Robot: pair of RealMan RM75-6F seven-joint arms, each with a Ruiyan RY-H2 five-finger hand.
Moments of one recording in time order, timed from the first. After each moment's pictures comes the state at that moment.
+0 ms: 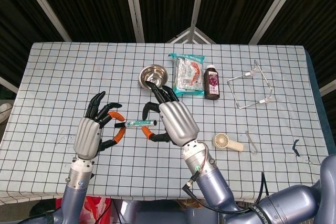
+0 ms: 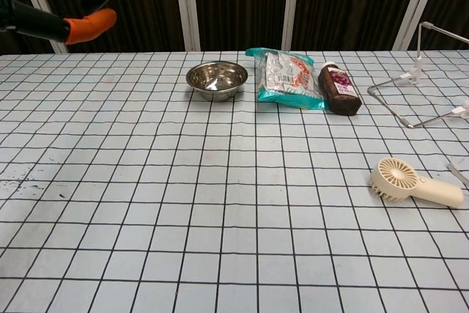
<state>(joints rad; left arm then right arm) -0.40 -1.67 -0.22 -1.82 1.61 1.52 0.28 1.09 -1.42 0.52 -2.36 -0.53 1.51 -0.58</state>
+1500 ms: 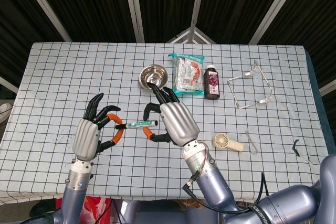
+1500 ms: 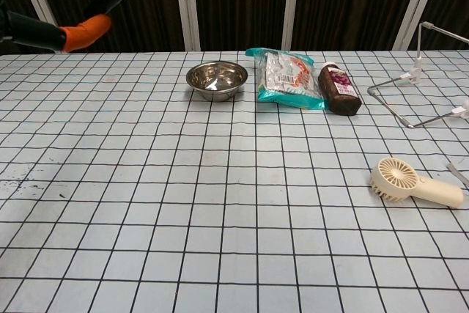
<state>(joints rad) -0.39 -1.68 -0.20 -1.79 1.62 1.54 0.25 1.09 -1.42 0.52 -2.36 -0.50 1.51 -0.57</state>
